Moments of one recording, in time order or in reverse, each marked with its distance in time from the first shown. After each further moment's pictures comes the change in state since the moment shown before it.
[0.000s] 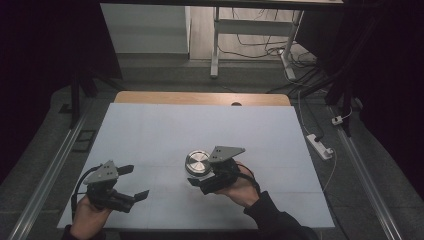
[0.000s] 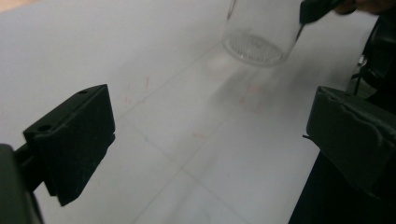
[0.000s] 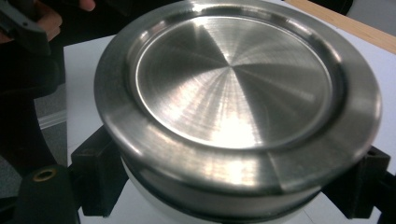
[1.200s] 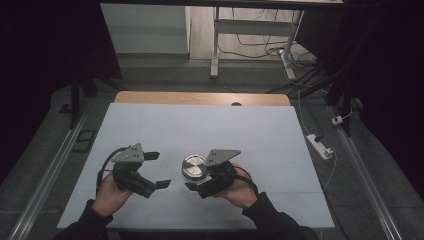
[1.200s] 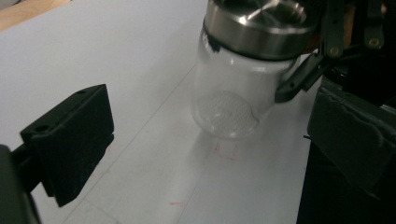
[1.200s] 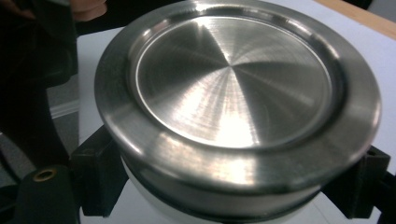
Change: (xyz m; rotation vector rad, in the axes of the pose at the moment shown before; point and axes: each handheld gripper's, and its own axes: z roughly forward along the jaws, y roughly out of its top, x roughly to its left) left arm 0.000 0.055 0.041 0.028 -0.161 0.120; right arm 0.007 -0.002 0.008 0.027 0.049 -0.027
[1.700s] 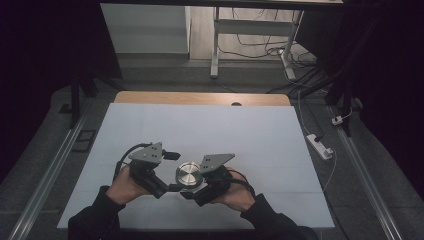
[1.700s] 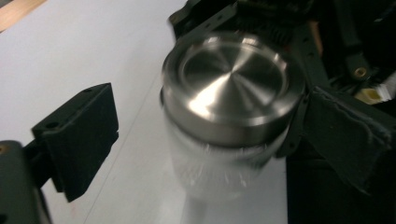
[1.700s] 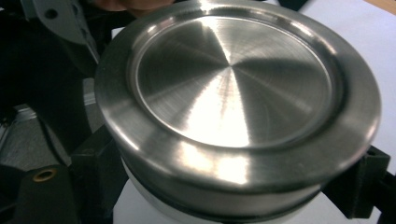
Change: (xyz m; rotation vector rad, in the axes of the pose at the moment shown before) left arm -0.003 0.028 0.028 0.012 -0.218 0.198; right arm 0.014 0.002 0.006 0.012 0.110 -0.045
